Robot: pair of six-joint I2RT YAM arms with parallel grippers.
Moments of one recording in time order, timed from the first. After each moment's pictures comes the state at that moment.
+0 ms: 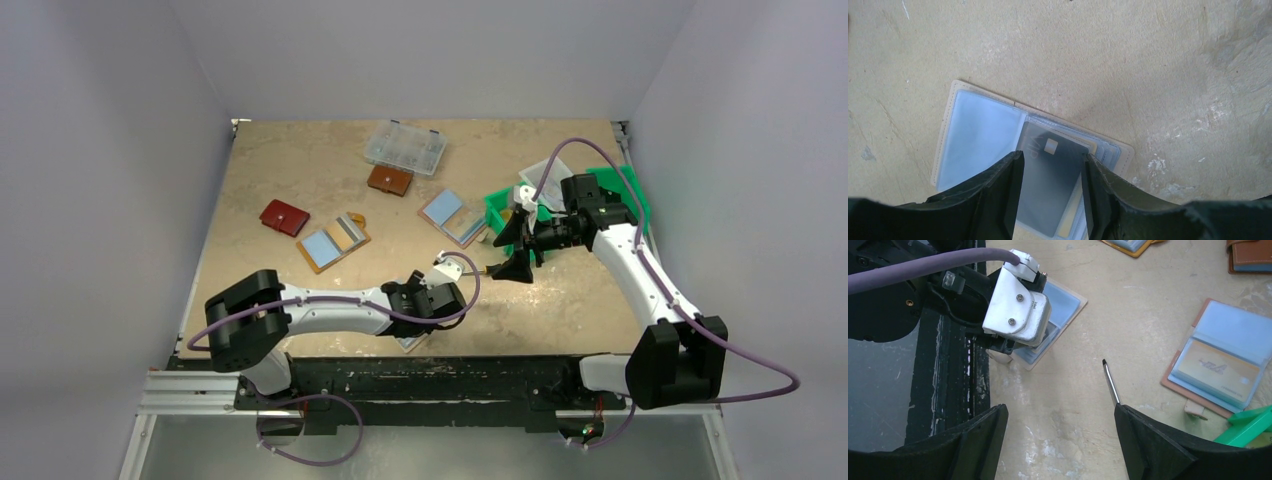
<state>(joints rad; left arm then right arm) -1.23 1.62 0.94 -0.46 -0.58 -0.54 0.13 1.29 1.04 -0.90 -1.09 -0.91</state>
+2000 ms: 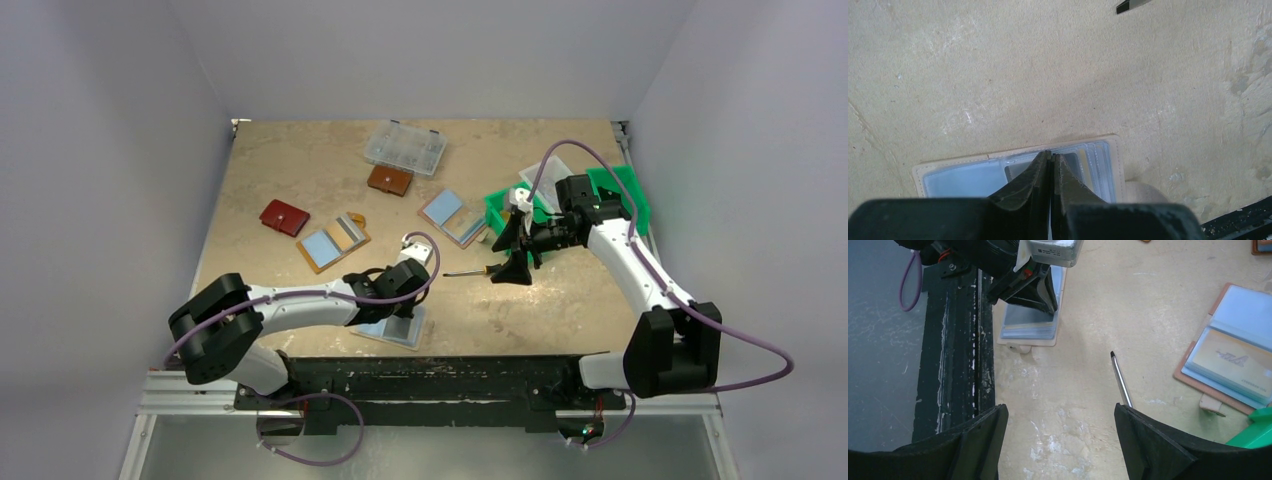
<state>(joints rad) -1.02 1.47 0.74 -0.23 -0.35 -0.52 0.14 1.34 1.04 -0.93 -1.08 -0.93</state>
